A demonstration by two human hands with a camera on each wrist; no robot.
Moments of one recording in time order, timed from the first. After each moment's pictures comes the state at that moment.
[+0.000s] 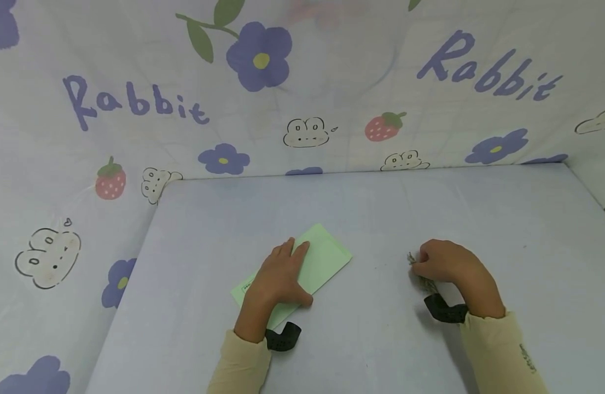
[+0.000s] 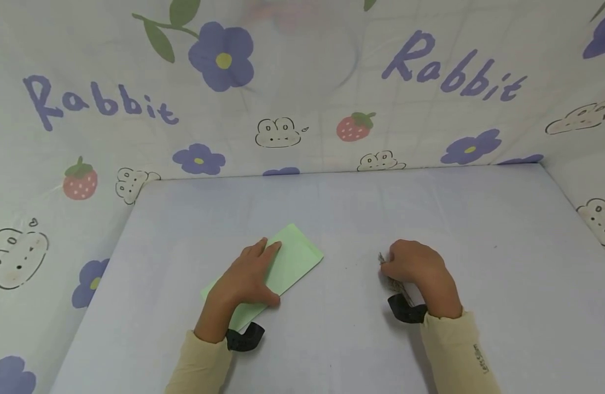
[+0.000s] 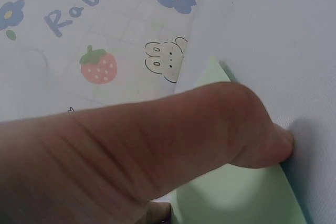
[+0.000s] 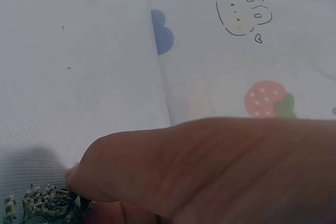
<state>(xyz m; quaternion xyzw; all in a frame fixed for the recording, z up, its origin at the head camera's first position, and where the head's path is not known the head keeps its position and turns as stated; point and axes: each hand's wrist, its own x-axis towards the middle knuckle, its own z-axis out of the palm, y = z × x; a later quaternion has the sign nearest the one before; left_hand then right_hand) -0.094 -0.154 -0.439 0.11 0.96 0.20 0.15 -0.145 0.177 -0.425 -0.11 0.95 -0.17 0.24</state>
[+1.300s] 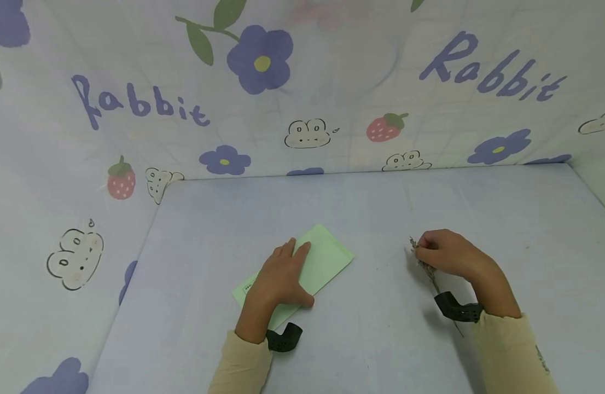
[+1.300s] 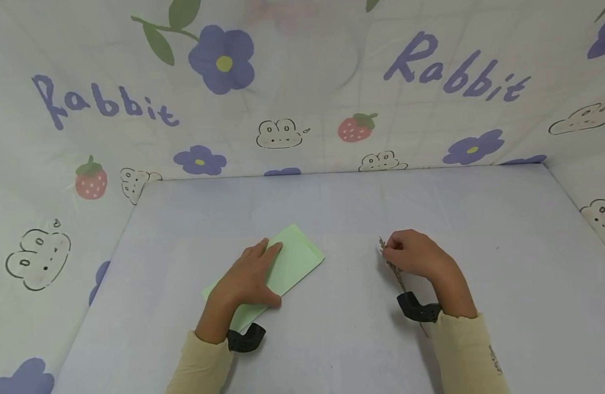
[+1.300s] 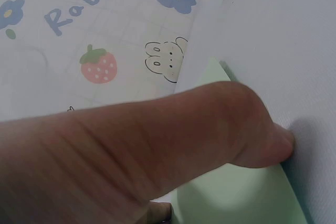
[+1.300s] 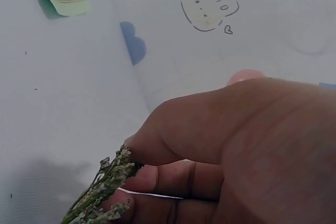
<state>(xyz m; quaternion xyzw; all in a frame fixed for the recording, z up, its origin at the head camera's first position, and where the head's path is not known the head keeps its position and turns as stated) -0.094 -0.155 -0.436 0.11 0.96 0.20 0.16 -0.152 0.184 -0.416 -0.13 0.92 -0.32 0.20</state>
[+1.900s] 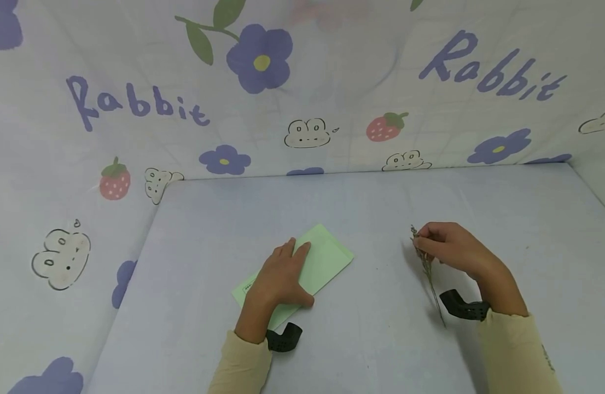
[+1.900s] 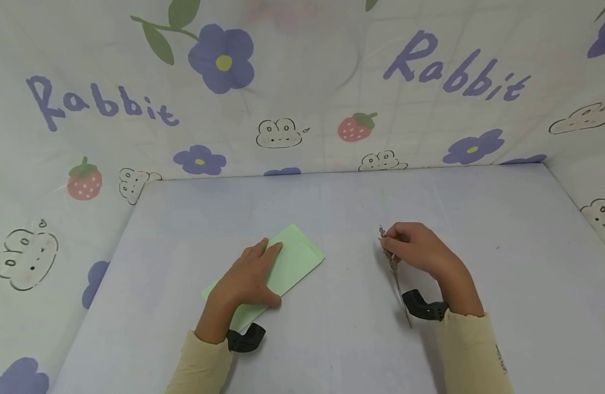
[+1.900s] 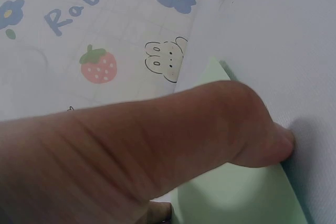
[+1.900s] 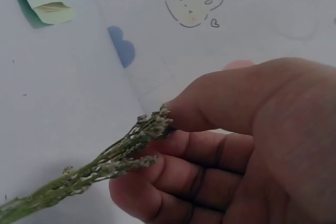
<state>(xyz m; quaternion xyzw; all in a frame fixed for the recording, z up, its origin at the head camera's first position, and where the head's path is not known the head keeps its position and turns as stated) -0.095 -0.155 -0.437 0.11 0.96 0.20 0.16 -0.154 0.193 -0.416 -0.12 0.88 -0.42 0.18</state>
